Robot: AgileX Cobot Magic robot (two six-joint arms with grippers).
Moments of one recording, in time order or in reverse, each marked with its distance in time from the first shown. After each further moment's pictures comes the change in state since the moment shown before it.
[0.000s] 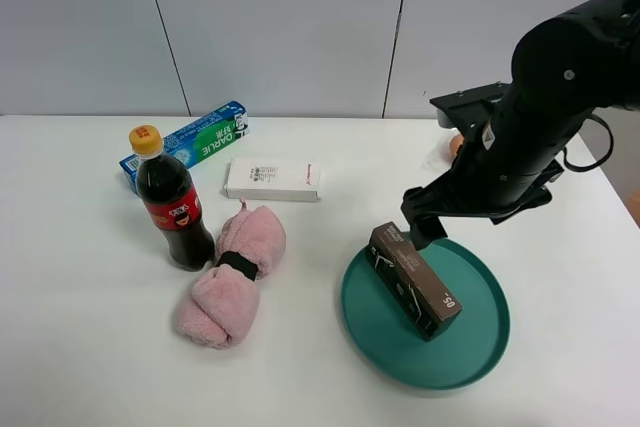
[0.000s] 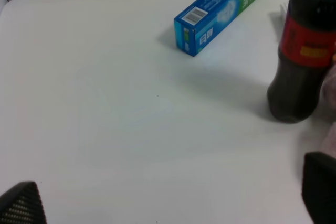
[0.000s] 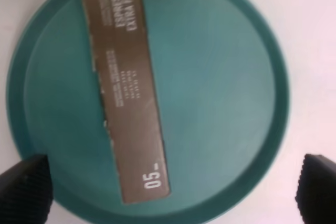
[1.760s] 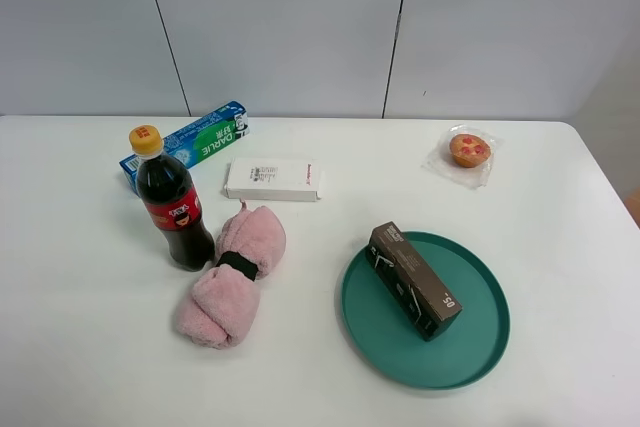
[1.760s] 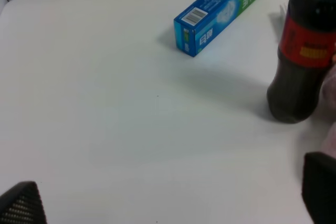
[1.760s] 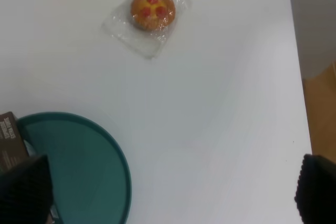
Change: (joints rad) left arm 0.000 0.000 0.000 0.000 0.000 0.000; right arm -0.002 -0.729 0.000 -0.381 0.223 0.245
